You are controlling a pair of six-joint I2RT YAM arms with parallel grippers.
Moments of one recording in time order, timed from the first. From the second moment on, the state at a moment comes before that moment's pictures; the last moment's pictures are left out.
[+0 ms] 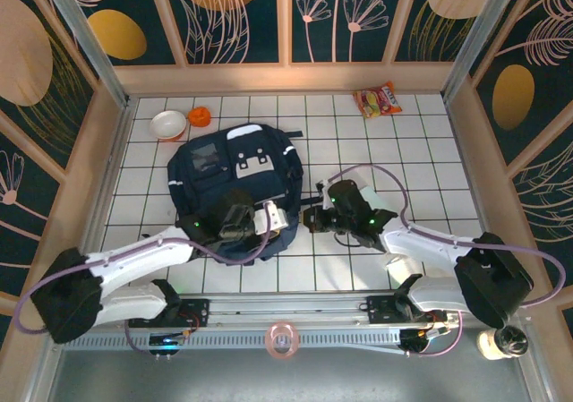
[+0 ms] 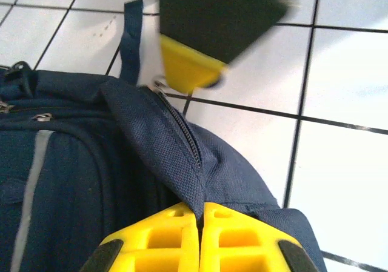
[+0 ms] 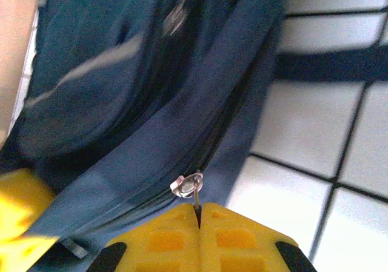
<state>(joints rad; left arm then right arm) -0.86 1.14 0.59 -0.14 0.23 0.41 0.74 1.25 0.55 -0.02 -0.23 0.68</state>
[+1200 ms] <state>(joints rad) -0.85 0.90 0.54 -0.29 0.09 0.56 0.45 1.10 0.56 0.11 -0.21 0.33</state>
